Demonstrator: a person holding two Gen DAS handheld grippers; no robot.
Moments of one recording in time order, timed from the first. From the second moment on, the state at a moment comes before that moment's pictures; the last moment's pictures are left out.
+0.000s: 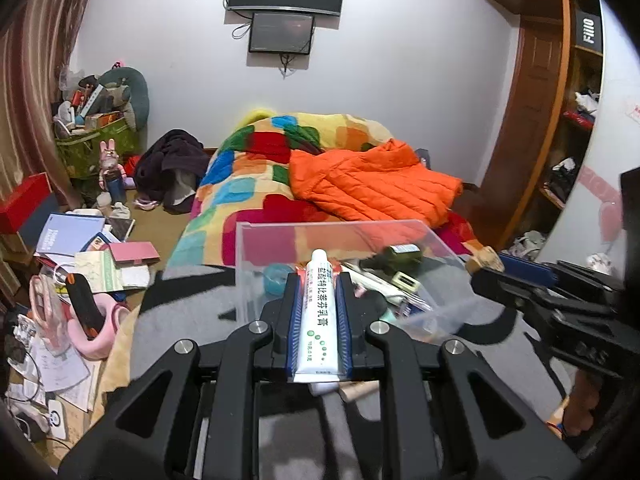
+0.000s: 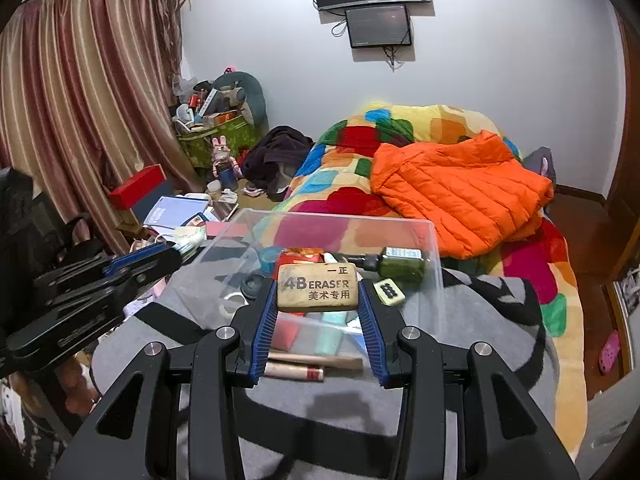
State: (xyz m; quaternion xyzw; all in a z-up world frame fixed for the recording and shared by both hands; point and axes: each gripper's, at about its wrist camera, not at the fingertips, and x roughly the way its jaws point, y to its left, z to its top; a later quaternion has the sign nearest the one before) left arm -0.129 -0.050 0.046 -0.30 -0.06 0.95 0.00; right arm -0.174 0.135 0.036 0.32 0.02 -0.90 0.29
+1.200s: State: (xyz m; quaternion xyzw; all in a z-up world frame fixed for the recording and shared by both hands) left arm -0.160 -0.041 0.018 -0.34 -0.04 0.94 0.03; right arm -0.231 0.122 -0.009 0.39 0.04 -0.88 0.26
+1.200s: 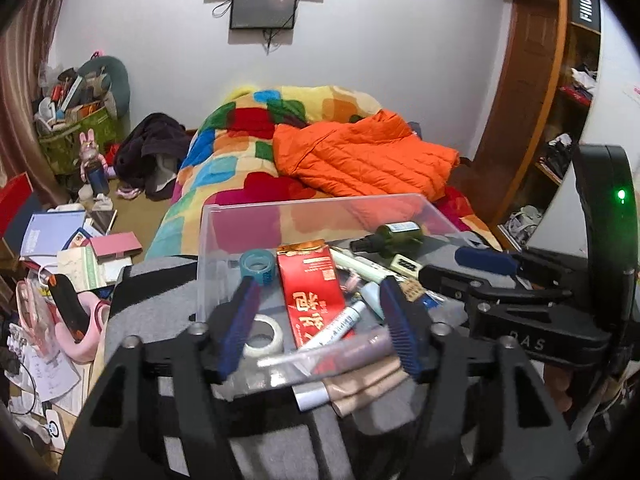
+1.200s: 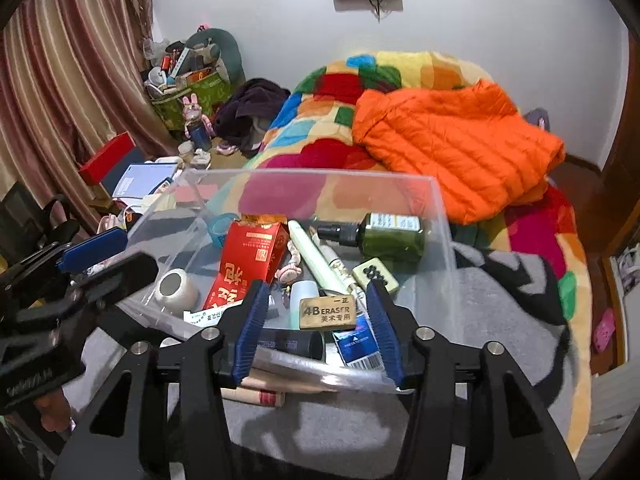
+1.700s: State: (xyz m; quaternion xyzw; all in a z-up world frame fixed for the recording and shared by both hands) left arm -0.102 -0.043 -0.014 -0.38 -0.03 0.92 0.03; right arm -0.172 0.144 -0.029 0.41 0.08 -0.87 0.28
